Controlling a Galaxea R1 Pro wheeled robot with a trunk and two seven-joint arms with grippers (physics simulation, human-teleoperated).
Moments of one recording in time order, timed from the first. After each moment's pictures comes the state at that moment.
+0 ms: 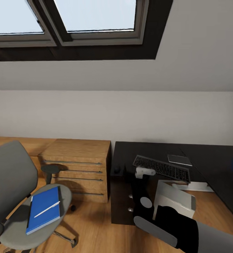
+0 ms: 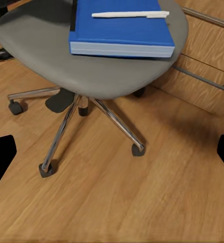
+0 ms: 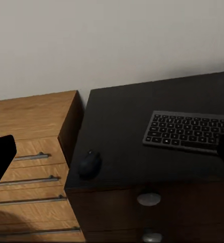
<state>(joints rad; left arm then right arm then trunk) 0.16 -0.04 0.55 -0.86 0.10 -0.35 -0.19 -0.72 -0.22 1.20 -1.47 -0.89 -0.09 -1.12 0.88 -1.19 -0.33</state>
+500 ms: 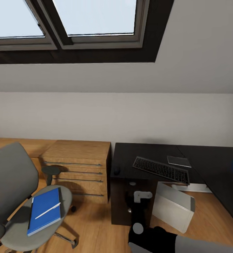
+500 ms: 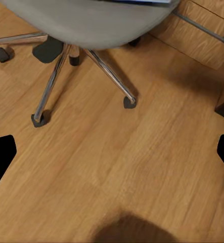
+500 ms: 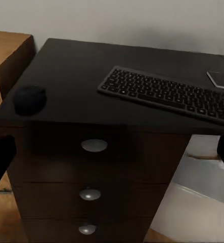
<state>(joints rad) 0.16 -0.03 0.54 -0.97 0.10 0.02 -0.19 -0.67 -0.07 1.46 -0.91 -0.90 -0.32 -1.11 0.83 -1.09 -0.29</state>
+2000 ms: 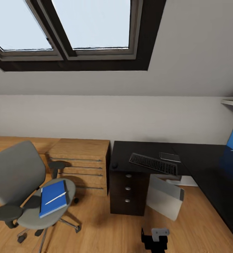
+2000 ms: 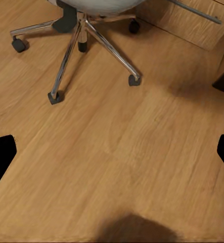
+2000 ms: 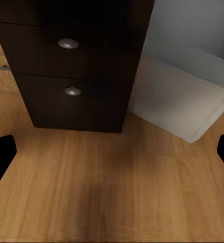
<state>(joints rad) 0.15 -0.03 0.45 -0.79 0.10 -0.22 -0.14 -0.46 0.04 1.51 -0.17 -1.29 -0.58 -0.37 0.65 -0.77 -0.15</state>
